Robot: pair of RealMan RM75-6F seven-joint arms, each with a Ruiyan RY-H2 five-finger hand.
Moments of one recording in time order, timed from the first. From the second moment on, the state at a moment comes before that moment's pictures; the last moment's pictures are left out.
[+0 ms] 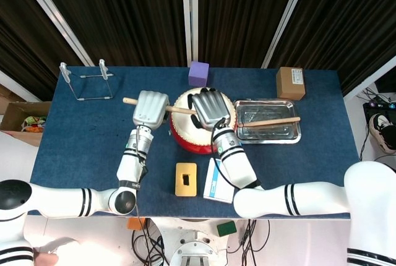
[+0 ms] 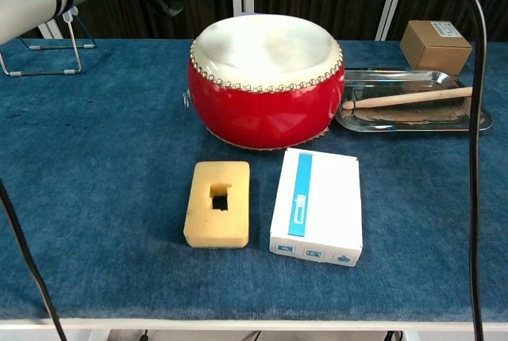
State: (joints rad) left arm -1.02 -1.57 -0.35 -1.69 0.62 1.30 0.89; right arm 1.29 -1.50 0.41 -1.79 -0.31 1.23 -0.80
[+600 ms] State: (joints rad) left arm -1.02 -1.57 -0.32 -1.70 0.68 1.32 0.90; right arm 1.29 -1.54 0.41 -1.76 -0.36 1.26 -0.80
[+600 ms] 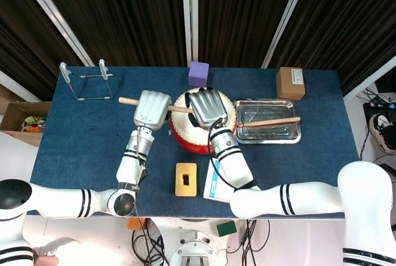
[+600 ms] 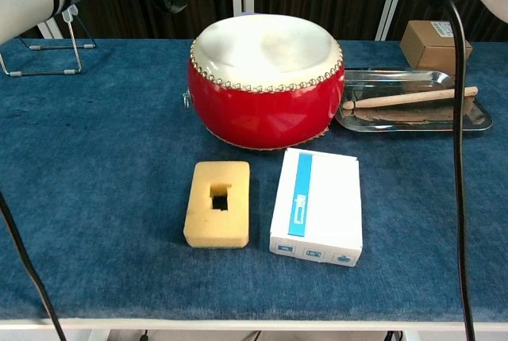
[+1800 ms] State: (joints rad) left arm -0.99 -1.54 -0.33 -1.70 0.66 1.35 0.91; right arm 1.24 -1.49 0.39 -1.80 -0.39 1.26 -0.82
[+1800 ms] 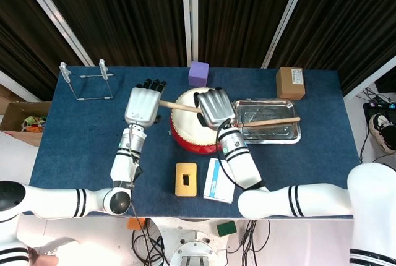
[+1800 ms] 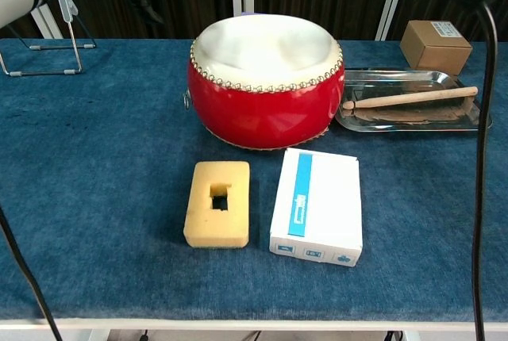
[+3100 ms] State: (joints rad) left arm -0.60 -1.29 -0.27 -1.71 0.84 1.38 0.39; right arm 0.73 -1.07 -0.02 -1.69 -0.87 1.01 -0.47
